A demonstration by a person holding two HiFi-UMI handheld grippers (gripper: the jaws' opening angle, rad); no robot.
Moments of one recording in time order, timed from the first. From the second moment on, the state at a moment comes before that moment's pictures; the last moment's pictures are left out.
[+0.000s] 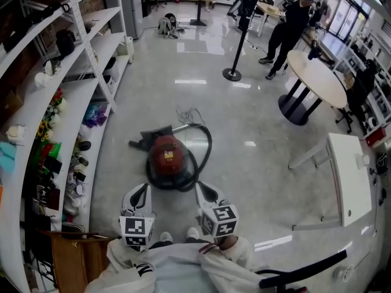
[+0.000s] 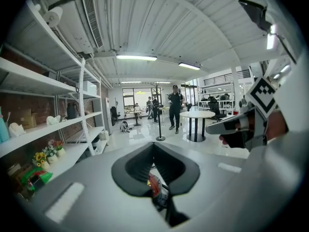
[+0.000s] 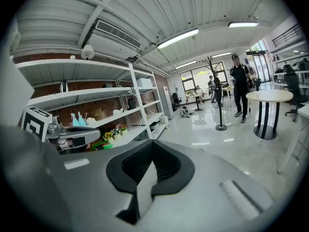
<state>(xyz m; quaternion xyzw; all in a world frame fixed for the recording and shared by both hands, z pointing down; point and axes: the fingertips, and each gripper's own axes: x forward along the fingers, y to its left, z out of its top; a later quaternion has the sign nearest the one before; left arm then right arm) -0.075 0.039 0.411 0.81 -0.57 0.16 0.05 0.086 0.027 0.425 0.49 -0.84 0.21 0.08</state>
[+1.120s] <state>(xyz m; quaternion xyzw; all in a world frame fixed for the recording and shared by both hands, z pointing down) -0.097 0.050 0.406 0.81 -0.57 0.13 0.05 0.063 0.044 0.414 0.49 -0.85 0.18 0.09</state>
